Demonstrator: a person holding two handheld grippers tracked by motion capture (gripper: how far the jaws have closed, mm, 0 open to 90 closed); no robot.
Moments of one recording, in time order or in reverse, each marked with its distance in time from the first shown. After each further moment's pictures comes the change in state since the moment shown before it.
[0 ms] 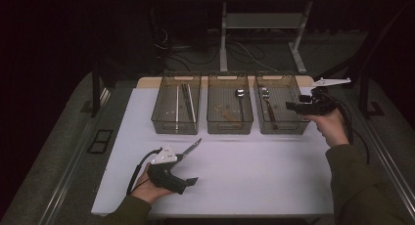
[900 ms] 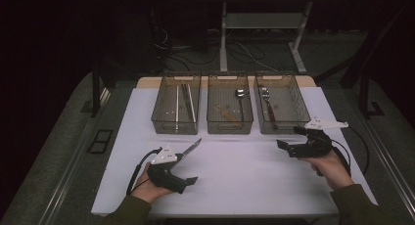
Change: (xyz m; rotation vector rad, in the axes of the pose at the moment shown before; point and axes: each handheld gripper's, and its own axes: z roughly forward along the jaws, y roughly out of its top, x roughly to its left) left arm 0.001 0.002 -0.002 -0.006 0.013 0.002; right arm 0.079 -0.084 -0.029 -0.045 0.074 -0.064
